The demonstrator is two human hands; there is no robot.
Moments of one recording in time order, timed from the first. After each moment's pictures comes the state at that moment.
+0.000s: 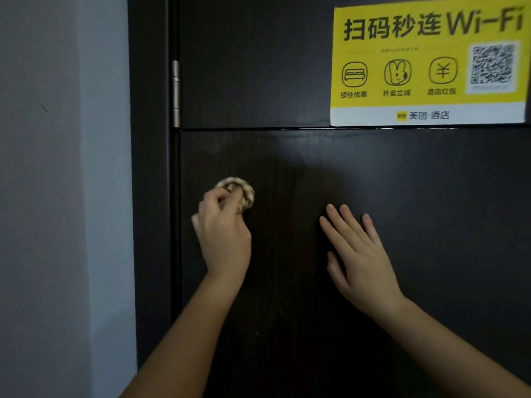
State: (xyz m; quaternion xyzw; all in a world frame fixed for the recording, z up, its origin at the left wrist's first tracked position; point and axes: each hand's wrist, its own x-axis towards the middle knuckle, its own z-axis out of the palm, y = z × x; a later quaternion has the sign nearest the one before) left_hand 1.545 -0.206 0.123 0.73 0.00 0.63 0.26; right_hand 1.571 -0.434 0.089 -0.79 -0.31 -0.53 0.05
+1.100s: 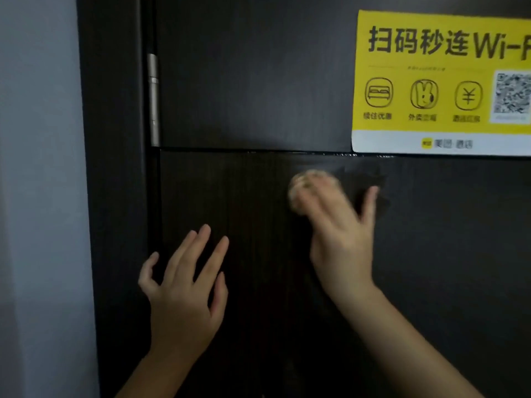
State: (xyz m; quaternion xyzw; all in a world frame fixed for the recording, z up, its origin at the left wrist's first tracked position) left_hand 1.567 -0.135 0.097 0.75 -0.12 0.64 0.08; right_hand 1.594 -0.351 0.163 -0.67 -0.22 -0.69 0.12
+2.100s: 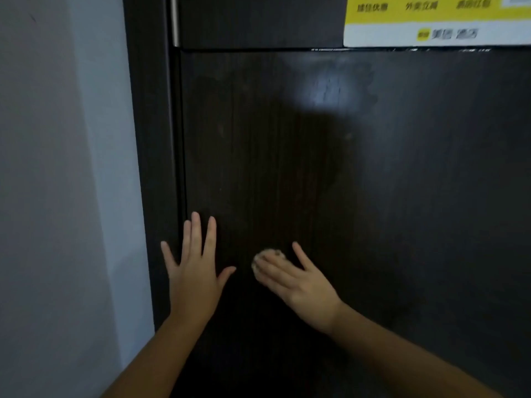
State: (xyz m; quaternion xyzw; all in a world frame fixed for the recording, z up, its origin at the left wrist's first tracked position) left_hand 1.511 -0.159 -0.056 0.90 0.07 0.42 0.03; right_hand 1.559 -0.383 -0.054 -0.74 -0.47 -0.45 -0.17
